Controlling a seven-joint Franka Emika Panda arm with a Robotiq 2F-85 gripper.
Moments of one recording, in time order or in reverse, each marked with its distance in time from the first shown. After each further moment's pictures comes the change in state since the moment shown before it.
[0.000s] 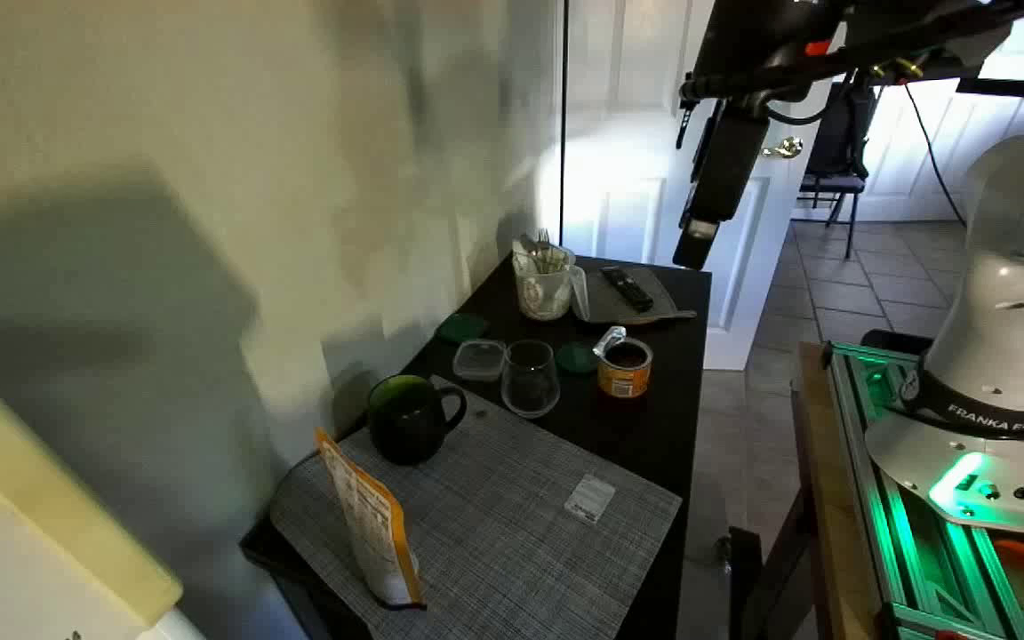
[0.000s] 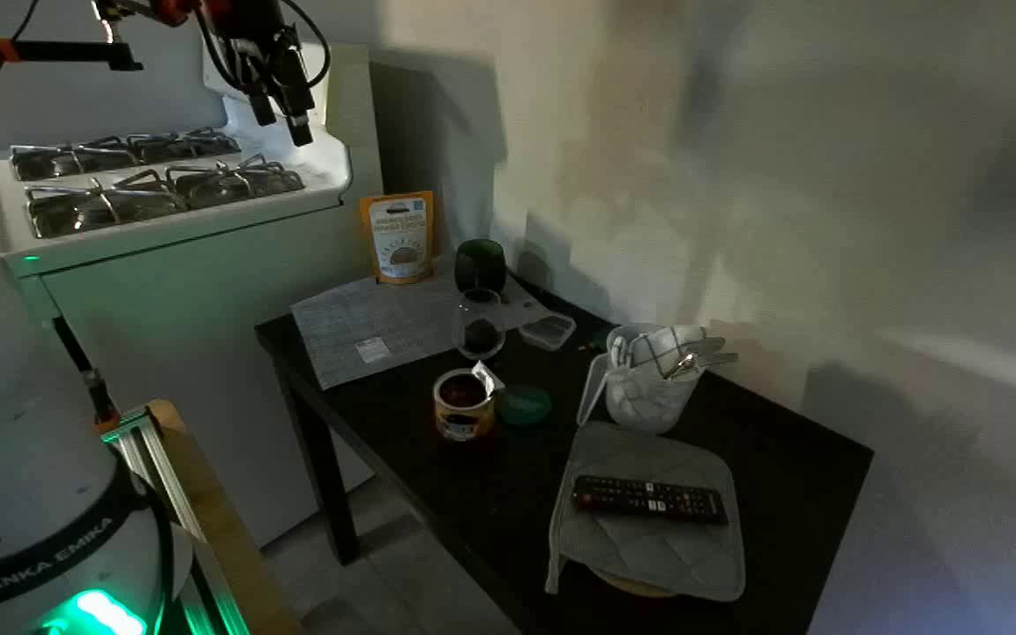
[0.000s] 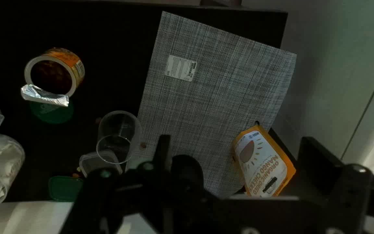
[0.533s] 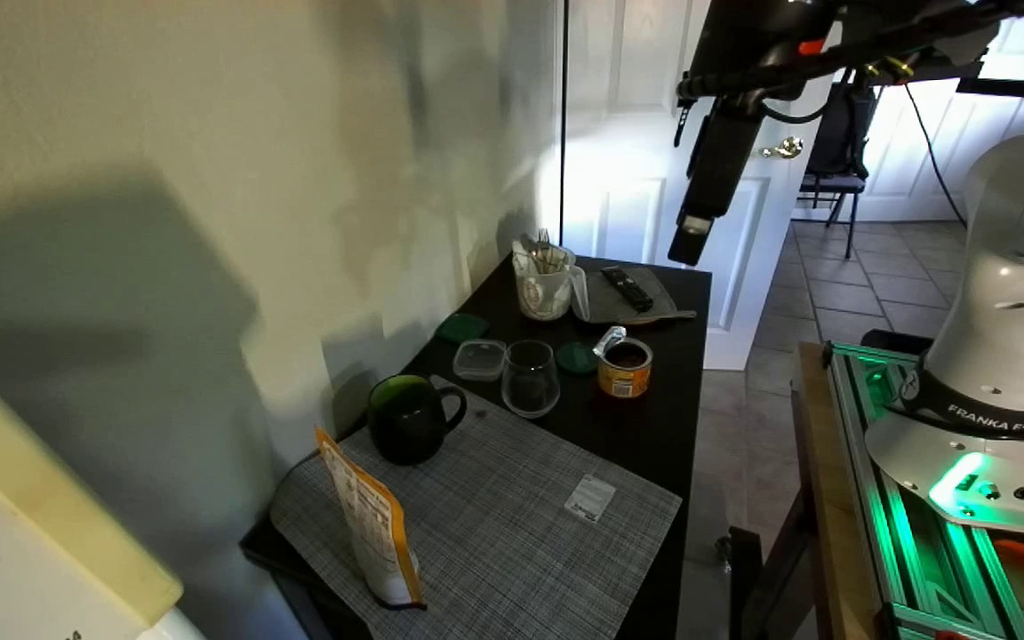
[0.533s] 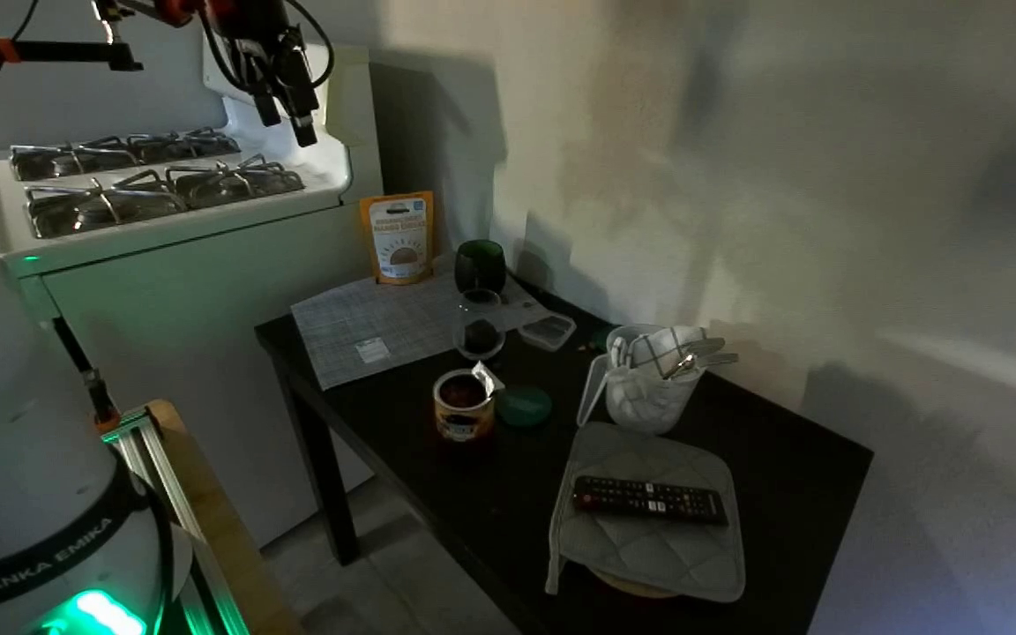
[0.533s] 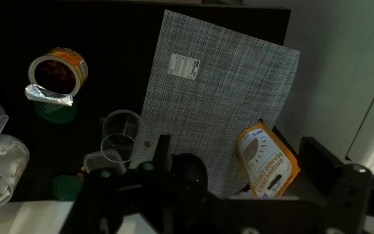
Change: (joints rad) arm -0.013 0.001 -0.007 0.000 -0.005 0.002 -0.001
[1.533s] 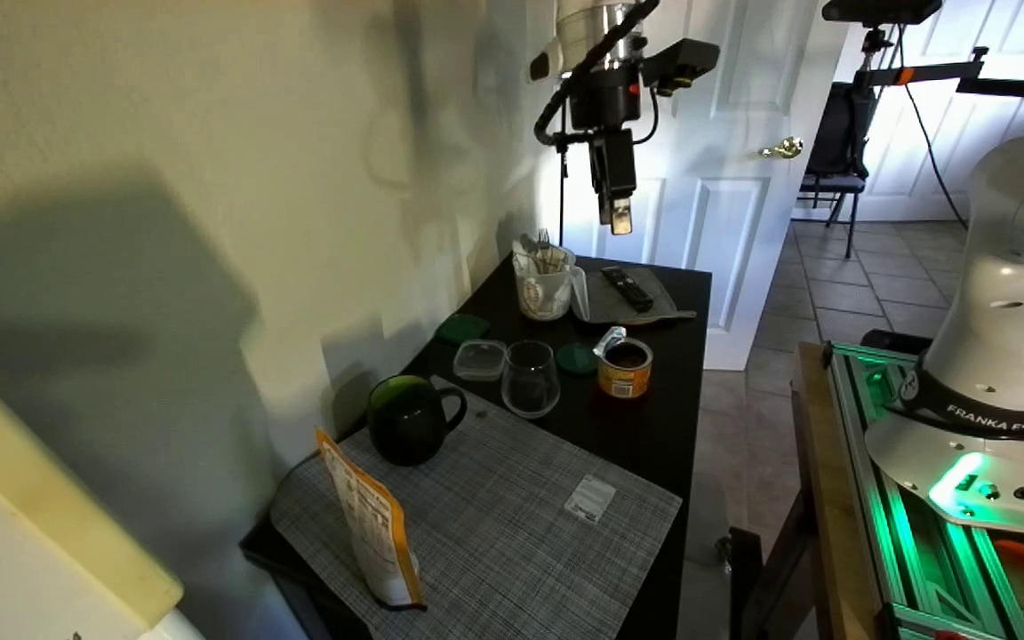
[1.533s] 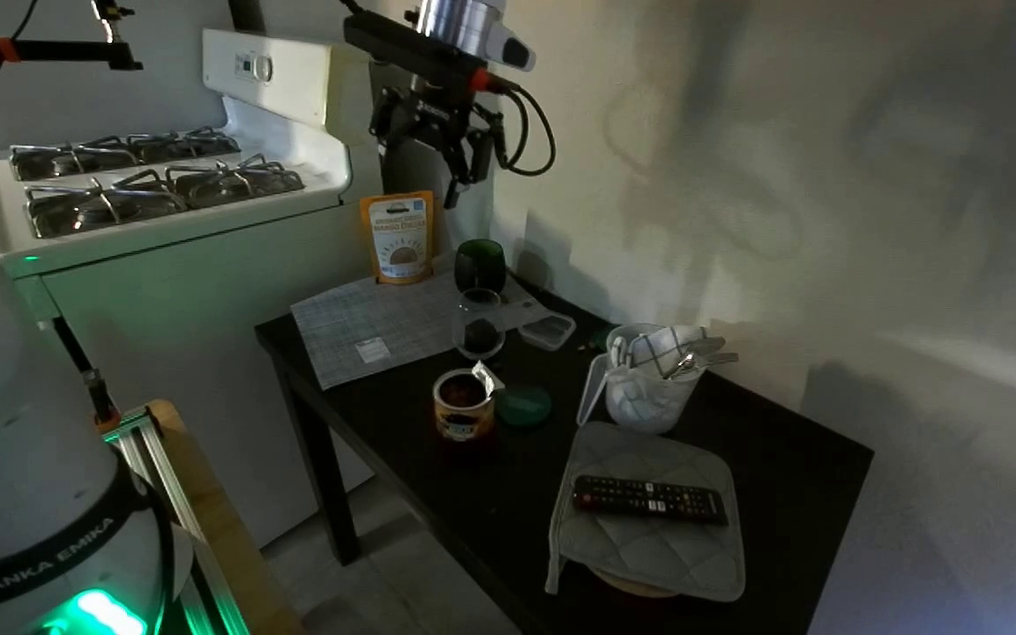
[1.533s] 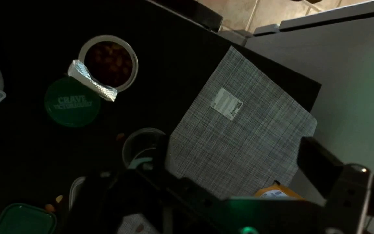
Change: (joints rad) arm -0.065 0.498 -0.385 0.320 -0.051 -0.236 -0.724
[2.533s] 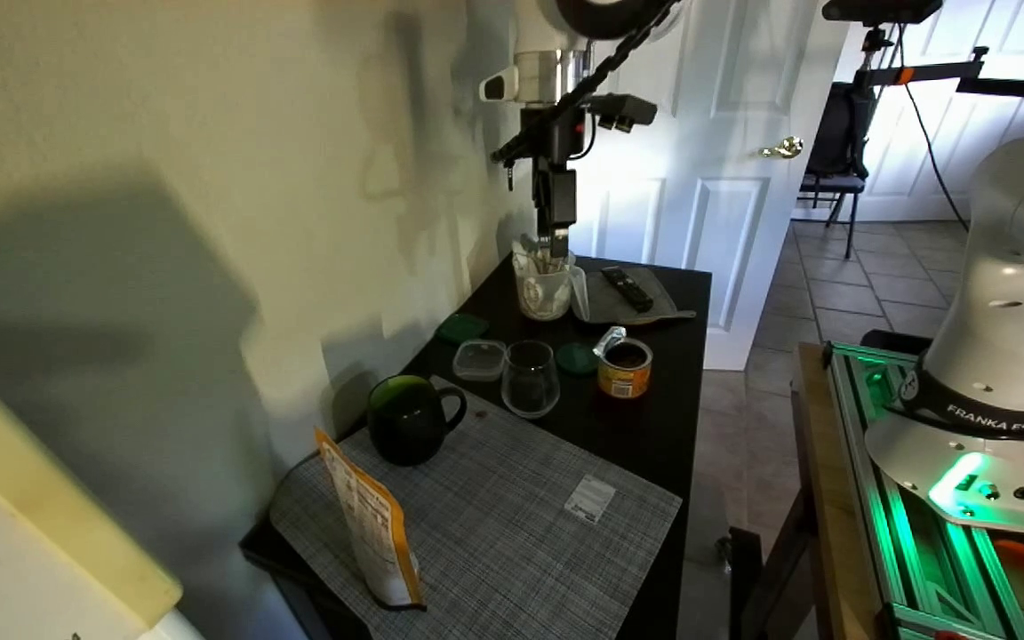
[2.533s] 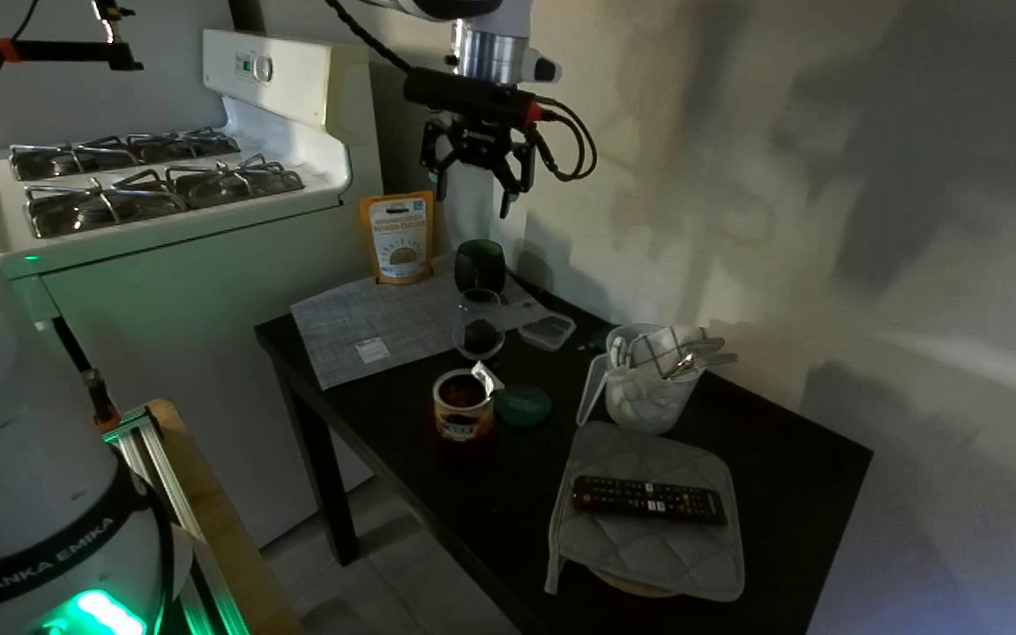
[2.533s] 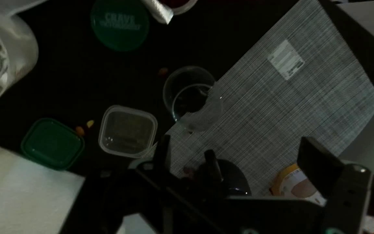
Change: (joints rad) arm -0.029 0.152 0.046 0.043 -0.045 0.286 -0.146
